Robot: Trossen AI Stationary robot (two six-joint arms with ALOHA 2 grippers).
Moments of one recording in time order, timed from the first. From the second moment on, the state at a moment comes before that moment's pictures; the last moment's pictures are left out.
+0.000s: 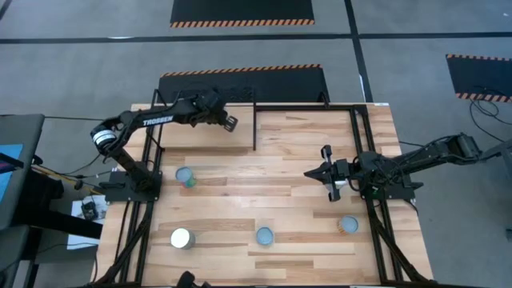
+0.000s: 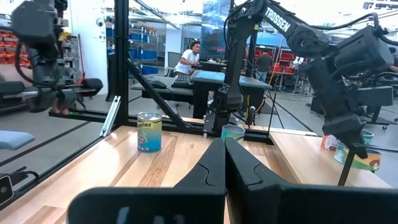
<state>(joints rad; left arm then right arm) 0.62 1.61 1.10 -0.42 -0.22 -0.29 0.10 0.79 0.12 0.81 0.01 -0.09</state>
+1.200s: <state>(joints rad) 0.62 1.69 1.10 -0.40 -0.23 -0.33 0.10 0.79 0.12 0.80 0.00 -0.10</state>
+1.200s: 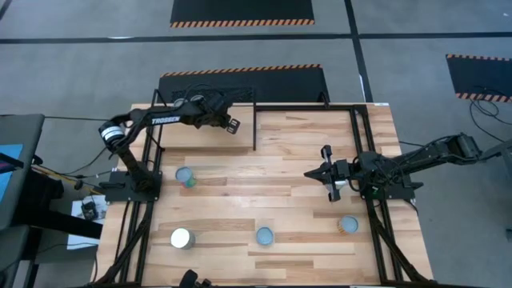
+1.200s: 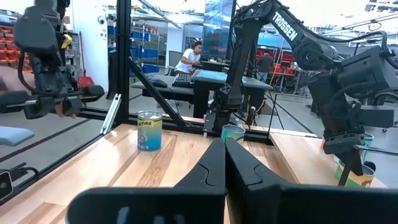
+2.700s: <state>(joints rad) 0.59 1.59 1.03 -0.47 -0.15 -0.17 0.10 0.79 0.12 0.80 0.00 -0.09</state>
